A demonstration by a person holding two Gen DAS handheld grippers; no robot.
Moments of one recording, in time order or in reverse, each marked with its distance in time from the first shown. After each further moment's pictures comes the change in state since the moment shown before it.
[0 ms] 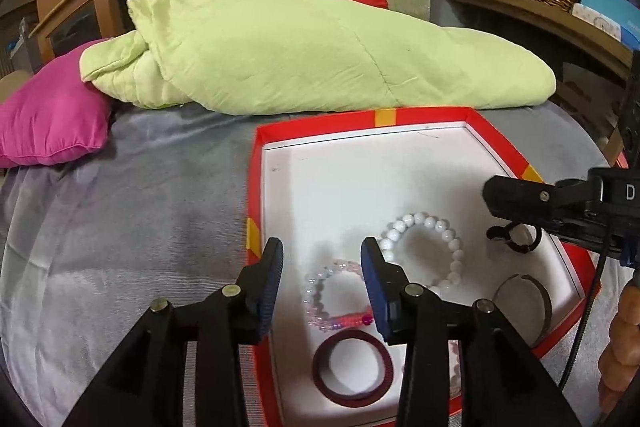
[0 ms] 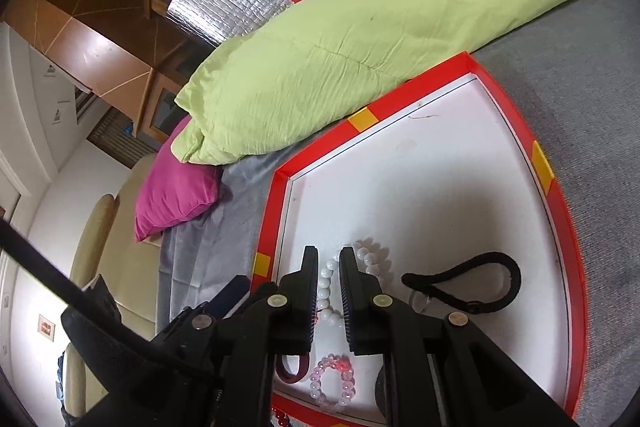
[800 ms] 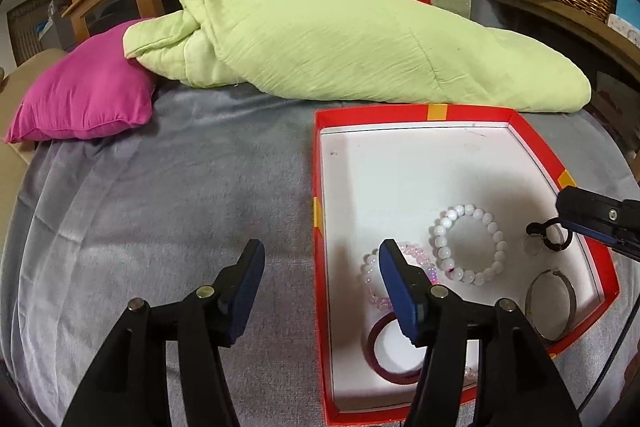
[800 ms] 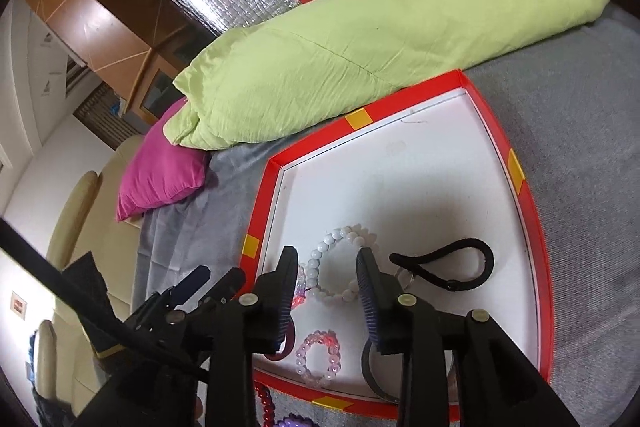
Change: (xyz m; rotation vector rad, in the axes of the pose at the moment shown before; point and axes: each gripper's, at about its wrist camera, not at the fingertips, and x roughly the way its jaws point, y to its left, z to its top) left arm -0.007 0.024 -0.006 -0.070 0.045 0.118; right arm -0.020 0.019 -0.012 -0.114 -0.003 -0.092
